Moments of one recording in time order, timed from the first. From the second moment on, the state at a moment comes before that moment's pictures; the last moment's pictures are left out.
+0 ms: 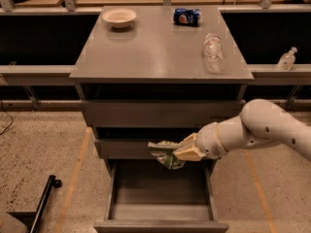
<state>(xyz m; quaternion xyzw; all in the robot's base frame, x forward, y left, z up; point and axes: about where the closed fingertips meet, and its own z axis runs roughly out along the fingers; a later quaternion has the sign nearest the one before) 0.498 -0.078 0.678 -0.53 0.74 0.30 0.30</state>
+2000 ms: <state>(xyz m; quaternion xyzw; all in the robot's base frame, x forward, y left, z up) 0.503 -0.073 0.442 -0.44 0.78 0.39 0.20</state>
